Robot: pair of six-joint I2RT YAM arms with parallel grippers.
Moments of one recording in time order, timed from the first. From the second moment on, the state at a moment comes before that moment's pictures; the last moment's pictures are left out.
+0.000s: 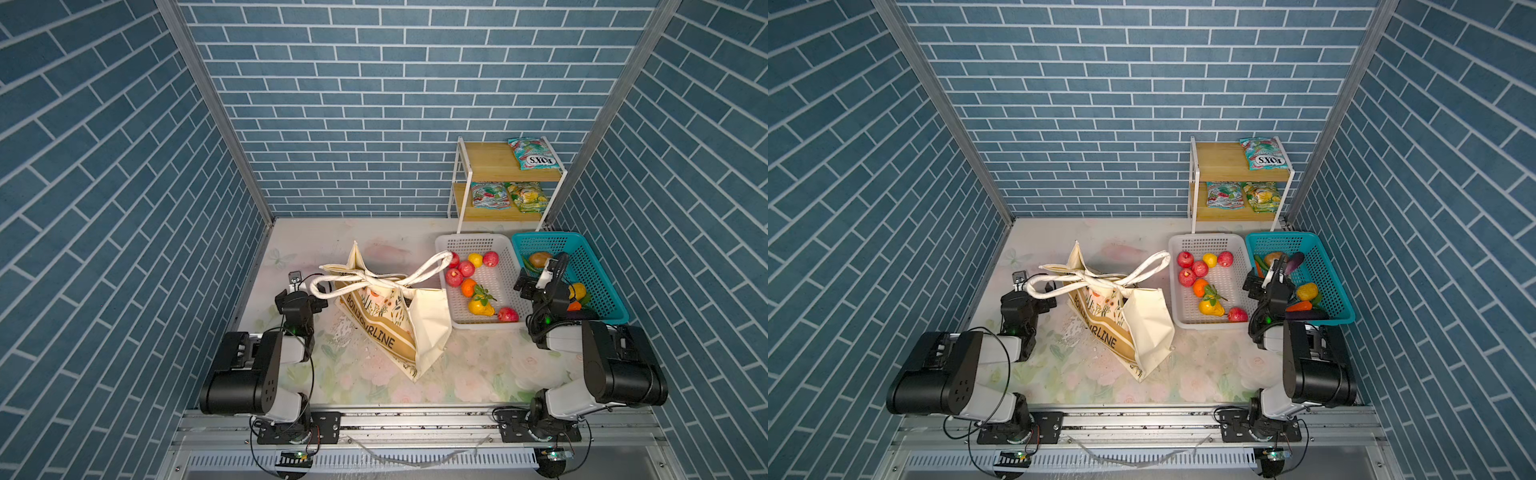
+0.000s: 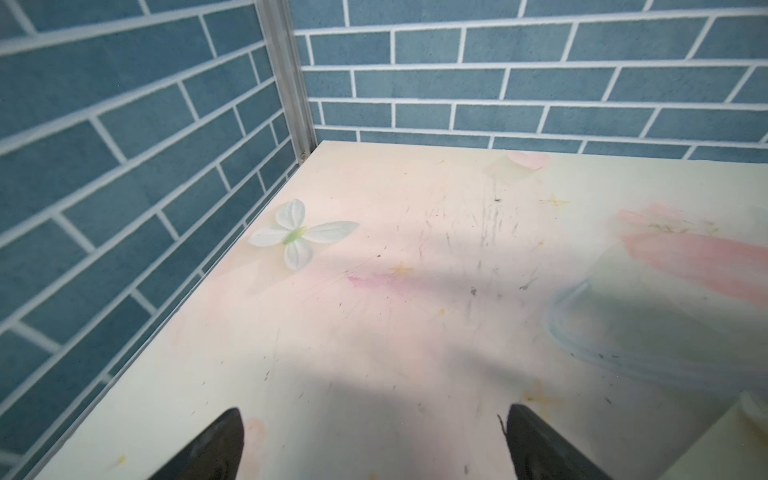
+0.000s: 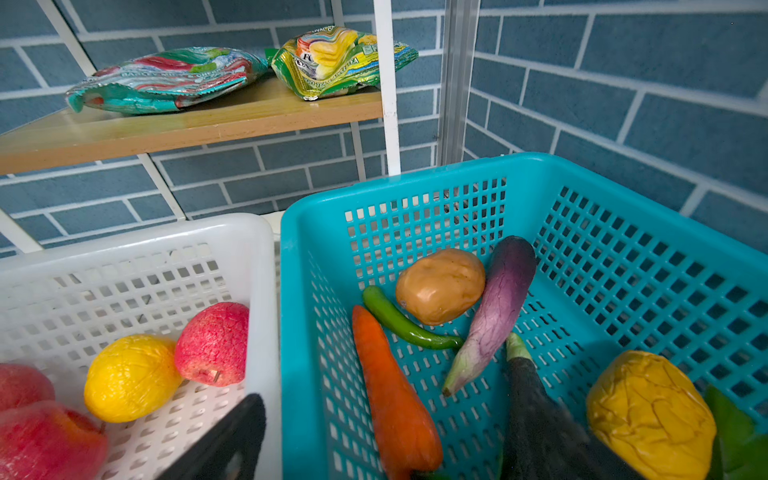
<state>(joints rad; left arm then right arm) -0.01 1.50 0.32 0.85 -0.23 -0.03 -0.06 1.51 0.38 0.92 0.12 0.08</state>
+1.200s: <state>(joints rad) -0.04 1.52 0.36 0.81 -0.22 0.03 -0.06 1.51 0.40 0.87 0.03 0.02</state>
